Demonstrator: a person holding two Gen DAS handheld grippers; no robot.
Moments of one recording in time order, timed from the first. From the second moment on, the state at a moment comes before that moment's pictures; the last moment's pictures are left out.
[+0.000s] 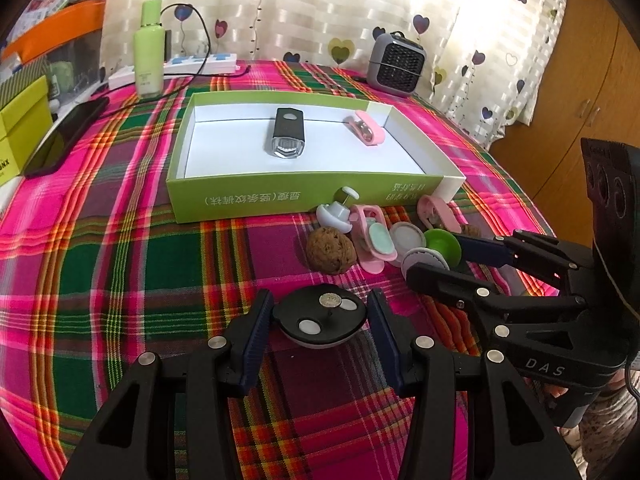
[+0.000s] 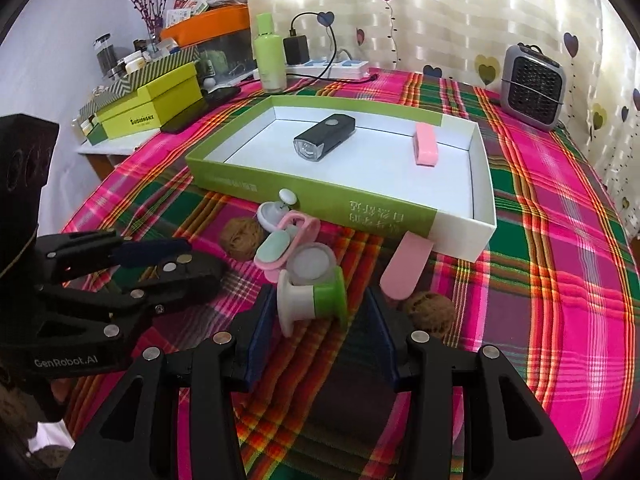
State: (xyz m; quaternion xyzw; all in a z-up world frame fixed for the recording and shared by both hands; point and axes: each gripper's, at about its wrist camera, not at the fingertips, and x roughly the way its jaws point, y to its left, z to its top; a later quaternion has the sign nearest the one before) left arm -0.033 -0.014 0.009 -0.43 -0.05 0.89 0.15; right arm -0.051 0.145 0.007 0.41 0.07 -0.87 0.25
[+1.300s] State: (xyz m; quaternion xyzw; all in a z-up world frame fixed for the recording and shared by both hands) left arm -0.031 -0.018 0.022 -0.41 -0.06 0.90 0.14; right arm -0.046 0.146 0.018 0.40 0.05 -0.88 0.25
